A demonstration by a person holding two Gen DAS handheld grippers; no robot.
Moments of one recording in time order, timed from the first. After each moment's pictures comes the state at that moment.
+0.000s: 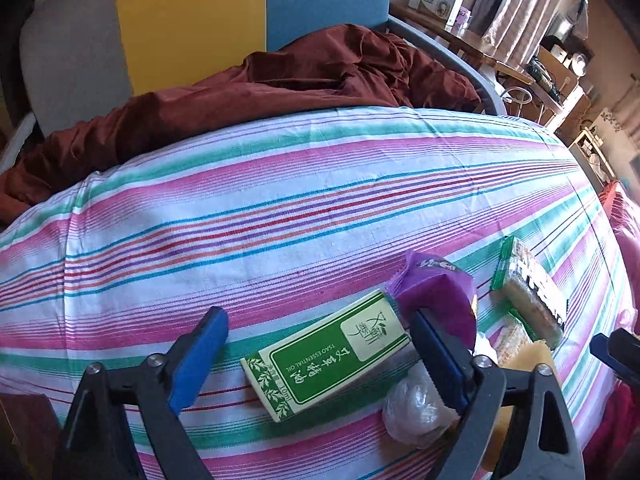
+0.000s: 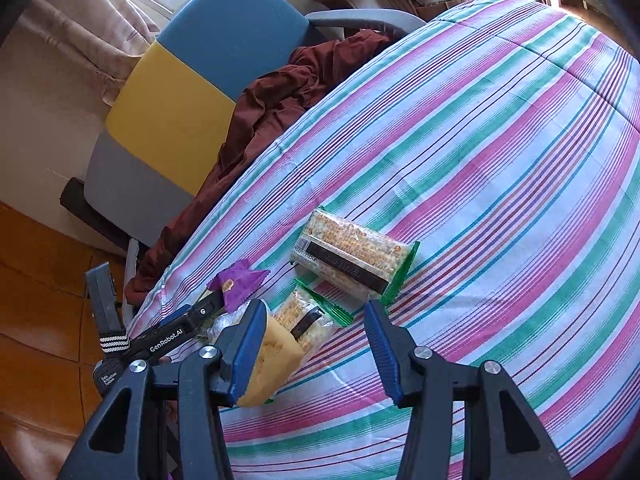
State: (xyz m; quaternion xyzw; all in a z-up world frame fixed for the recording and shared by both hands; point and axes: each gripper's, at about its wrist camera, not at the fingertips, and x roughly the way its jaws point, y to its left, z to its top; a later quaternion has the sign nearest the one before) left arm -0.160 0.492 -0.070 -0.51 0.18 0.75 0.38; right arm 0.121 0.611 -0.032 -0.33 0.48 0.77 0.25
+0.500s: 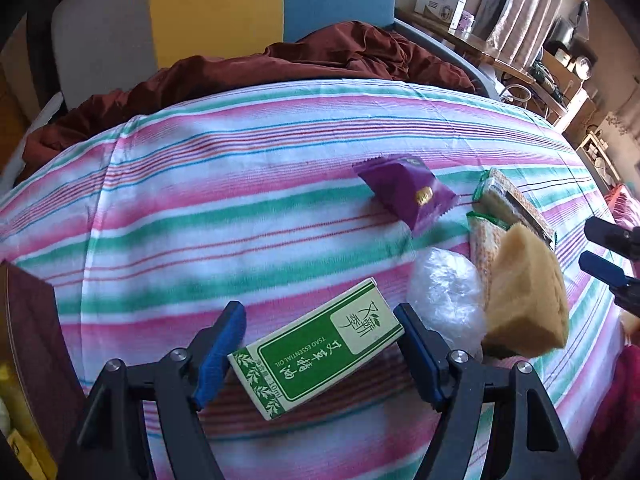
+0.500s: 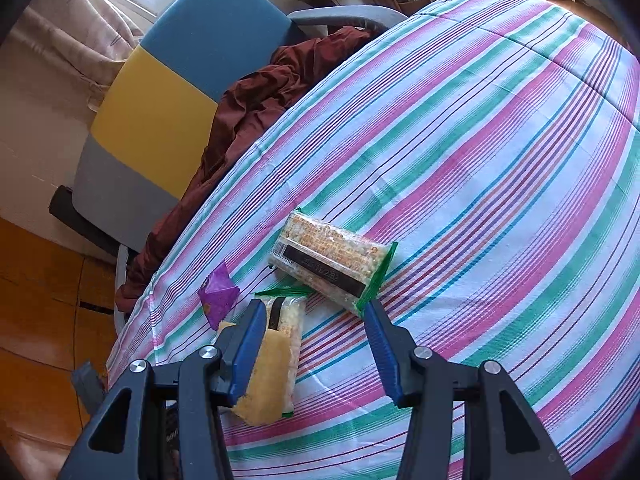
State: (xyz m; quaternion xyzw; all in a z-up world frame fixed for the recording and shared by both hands) left arm -0.090 0.420 -0.068 -0.49 0.17 0.77 0.36; right arm 0.127 0.620 -0.041 -0.33 0.49 0.76 0.27
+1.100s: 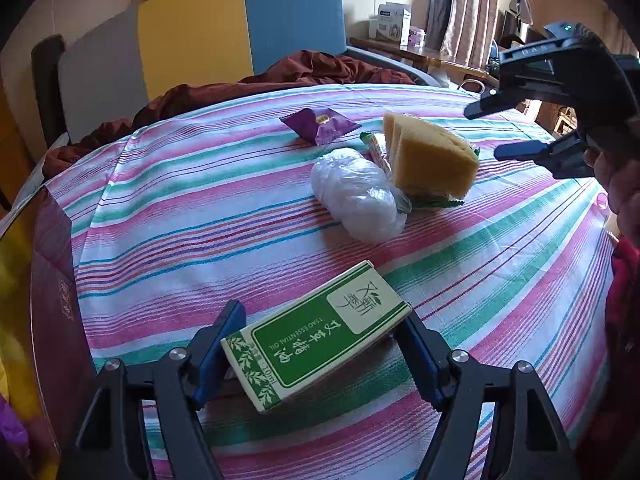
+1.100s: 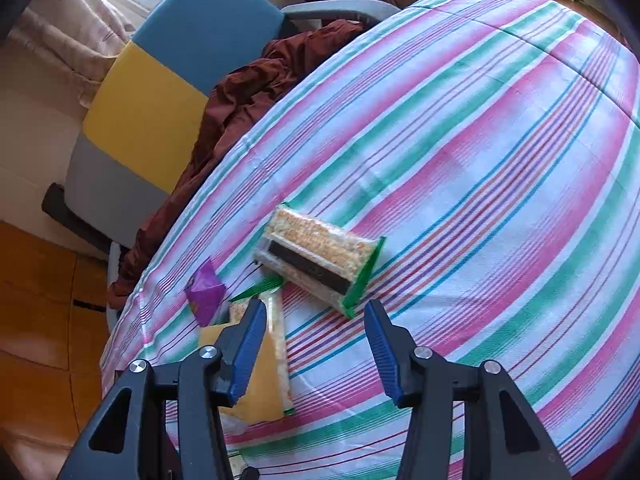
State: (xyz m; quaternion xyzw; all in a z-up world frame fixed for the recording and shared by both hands) left arm 0.030 0.367 -0.080 -0.39 0.19 0.80 0.41; right arm 0.122 0.618 -0.048 -0.34 0.49 0.76 0.26
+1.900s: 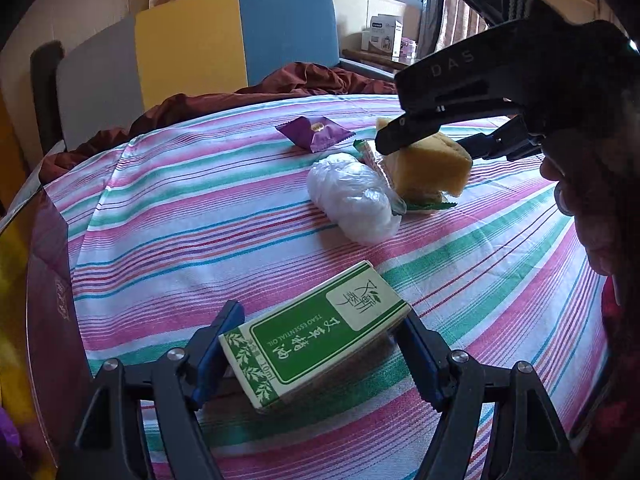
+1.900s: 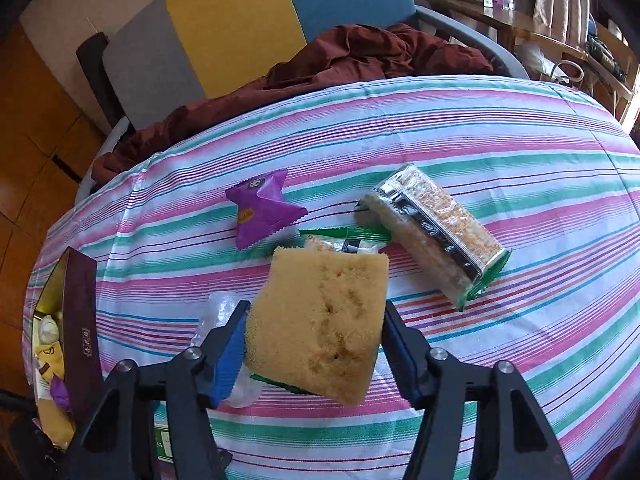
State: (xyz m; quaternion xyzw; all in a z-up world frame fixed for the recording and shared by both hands) left arm 0.031 0.361 -0.083 -0.37 0.18 0.81 0.43; right arm 0.052 0.546 -0.046 -0.45 0.28 0.82 0.21
